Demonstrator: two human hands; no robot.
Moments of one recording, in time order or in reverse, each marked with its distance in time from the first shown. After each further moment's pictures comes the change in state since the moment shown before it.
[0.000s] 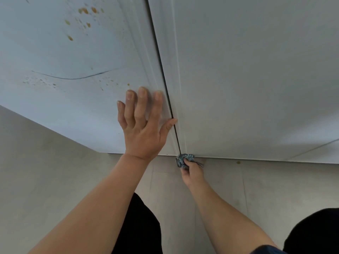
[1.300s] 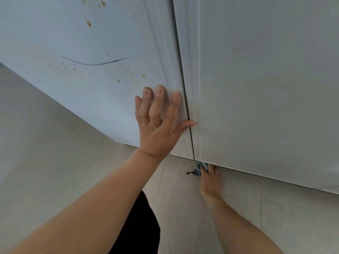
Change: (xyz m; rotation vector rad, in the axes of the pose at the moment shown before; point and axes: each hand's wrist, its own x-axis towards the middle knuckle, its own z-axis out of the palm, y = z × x) left_hand -0.007 0.005 0.014 0.038 0.085 -0.007; right_hand 0.047 -0.015 -0.060 -2.180 -0.009 -1.009
